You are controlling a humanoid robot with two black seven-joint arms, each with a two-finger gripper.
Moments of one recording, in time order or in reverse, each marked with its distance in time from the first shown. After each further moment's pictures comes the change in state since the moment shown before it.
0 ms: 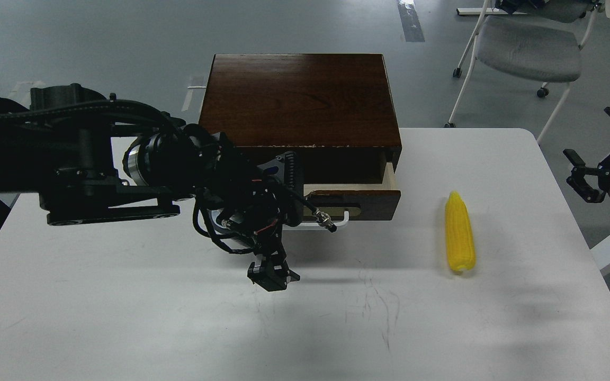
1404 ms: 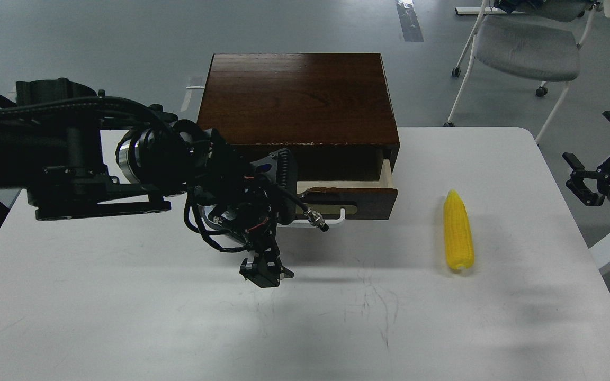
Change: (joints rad) left arm -0.026 0.013 0.011 0.005 0.078 0.000 0.000; right arm -0.012 0.001 0.000 0.001 0.000 0.000 0.000
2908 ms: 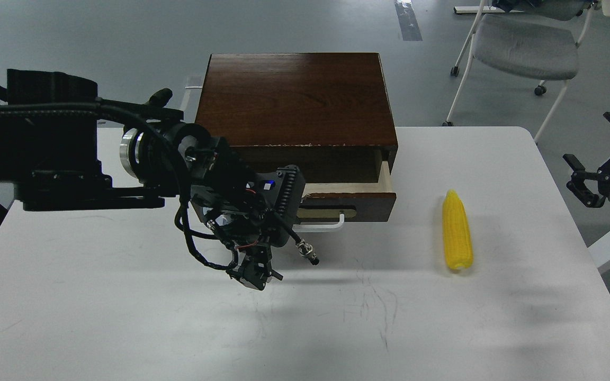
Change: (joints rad) left arm -0.090 0.036 0.015 -0.094 0.189 0.000 -0.001; right arm -0.003 -0.002 0.000 -0.002 0.000 0.000 0.000
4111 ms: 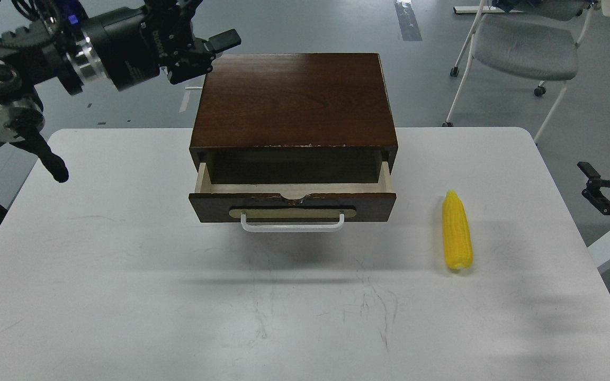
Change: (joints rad) left arm 0.500 0.331 -0.529 0.420 -1.920 0.101 0.035; right arm -0.021 -0.063 -0.020 0.009 -0.004 0.000 -0.001
